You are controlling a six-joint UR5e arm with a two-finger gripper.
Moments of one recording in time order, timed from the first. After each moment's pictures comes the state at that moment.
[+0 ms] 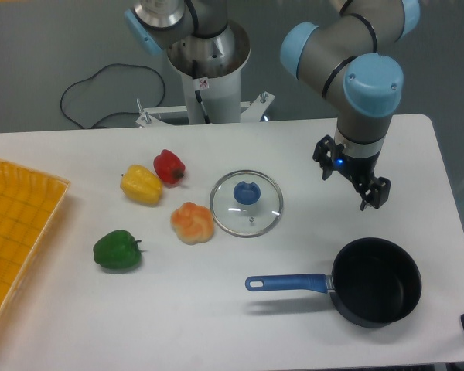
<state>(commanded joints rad) 2.71 -1.89 -1.55 -1.20 1.58 1.50</state>
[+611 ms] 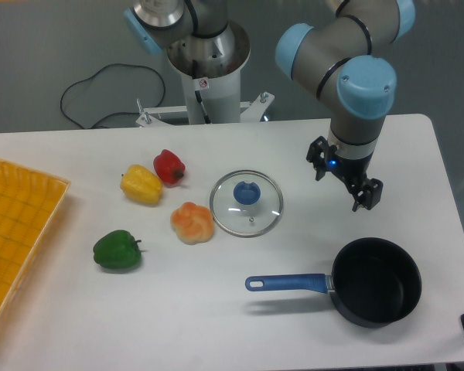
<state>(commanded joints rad) 2.69 -1.83 -1.66 -1.19 1.58 1.48</state>
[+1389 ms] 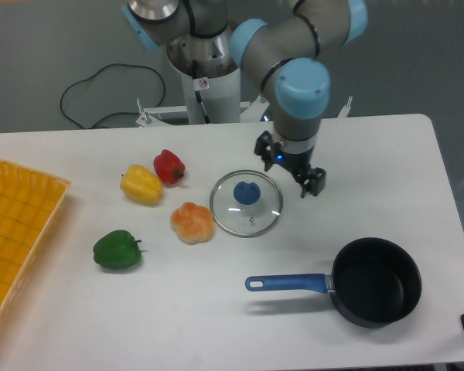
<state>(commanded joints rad) 2.52 -1.76 -1.82 -1.18 1.58 1.06</state>
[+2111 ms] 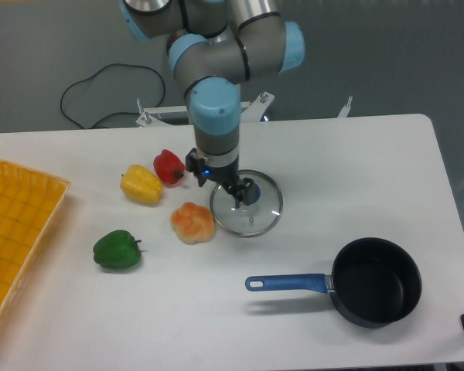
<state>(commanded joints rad) 2.33 -1.82 -1.92 -0.93 1.55 0.87</state>
